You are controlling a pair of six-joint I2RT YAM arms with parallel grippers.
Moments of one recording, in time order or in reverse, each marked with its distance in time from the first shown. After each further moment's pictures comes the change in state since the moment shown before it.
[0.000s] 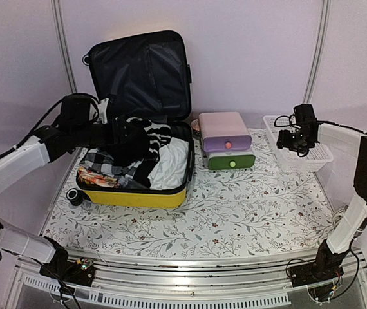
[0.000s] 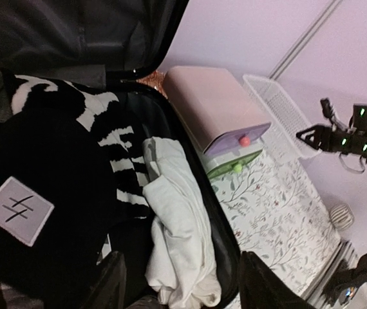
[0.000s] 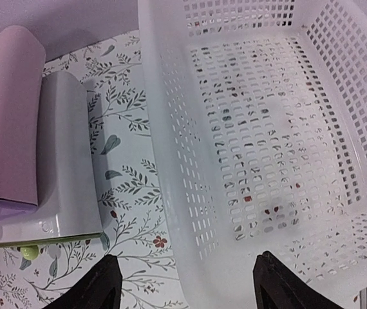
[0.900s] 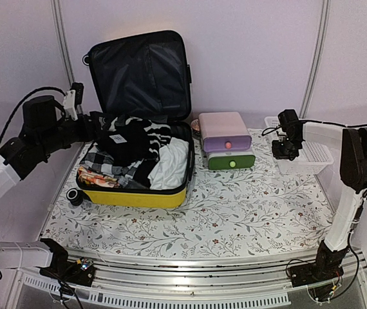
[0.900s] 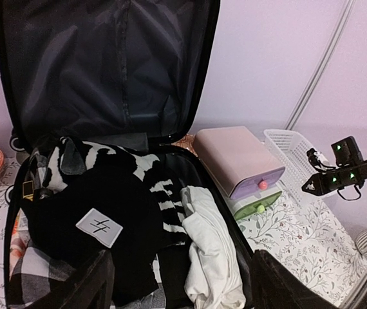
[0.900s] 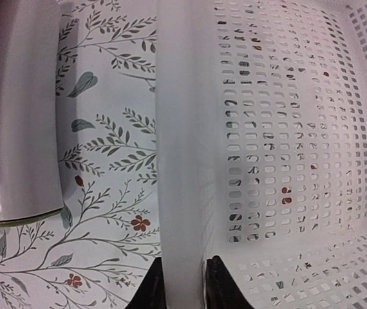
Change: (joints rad) left arm 0.018 -0.312 -0.075 -0.008 -0.187 0.119; right arm 0.064 0.177 0.105 -0.135 0.072 -0.081
